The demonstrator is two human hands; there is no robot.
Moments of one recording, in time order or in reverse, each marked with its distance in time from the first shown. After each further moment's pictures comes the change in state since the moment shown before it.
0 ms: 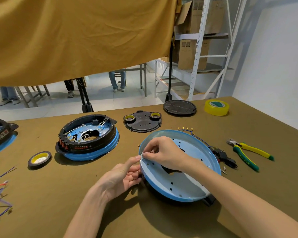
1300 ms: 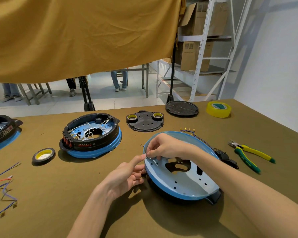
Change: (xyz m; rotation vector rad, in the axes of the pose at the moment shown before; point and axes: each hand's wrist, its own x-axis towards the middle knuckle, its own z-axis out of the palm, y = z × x) left_hand -0.001 -0.003 0.009 0.073 0.074 -0.003; right_hand 0.020 -0.019 -0.018 -0.012 -0.329 0.257
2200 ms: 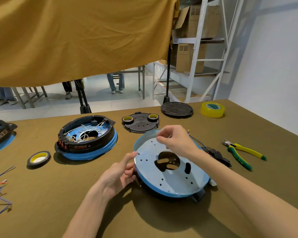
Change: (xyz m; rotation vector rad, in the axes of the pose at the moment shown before) left_hand 0.006 0.000 -0.008 -0.122 0.033 0.021; right_hand -0.023 0.031 -0.012 0.161 0.544 -0.118
